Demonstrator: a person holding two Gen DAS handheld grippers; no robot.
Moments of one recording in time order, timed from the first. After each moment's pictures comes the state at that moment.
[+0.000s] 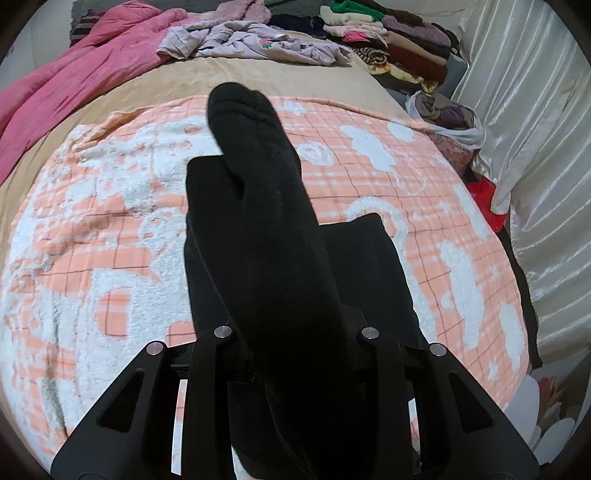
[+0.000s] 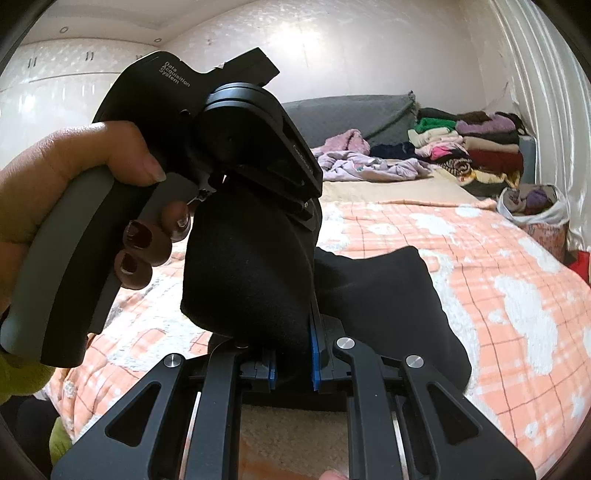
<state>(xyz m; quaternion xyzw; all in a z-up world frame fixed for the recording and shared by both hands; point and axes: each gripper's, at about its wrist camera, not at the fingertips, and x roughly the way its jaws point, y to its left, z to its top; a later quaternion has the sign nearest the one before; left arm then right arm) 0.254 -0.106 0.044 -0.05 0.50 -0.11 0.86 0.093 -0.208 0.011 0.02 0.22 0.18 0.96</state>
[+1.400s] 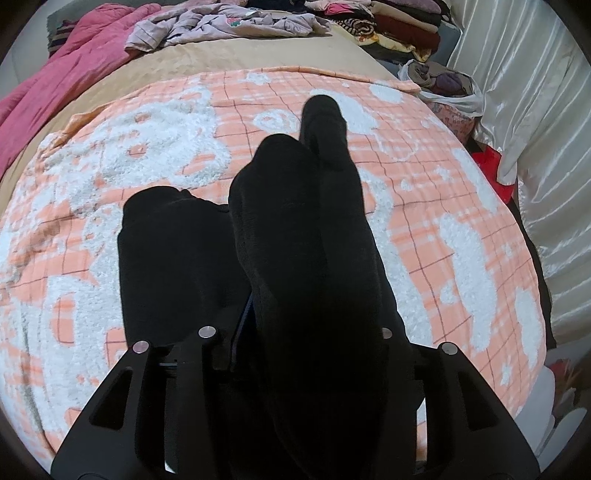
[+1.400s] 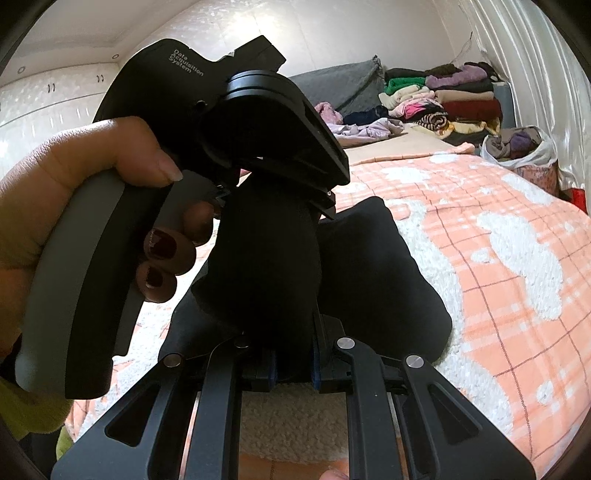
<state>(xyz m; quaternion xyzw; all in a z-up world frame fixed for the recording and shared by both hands) 0.272 -0.177 0.004 -0.01 0.53 -0.12 0.84 0.111 -0.255 -0.023 0.10 0.27 0.15 0.94</state>
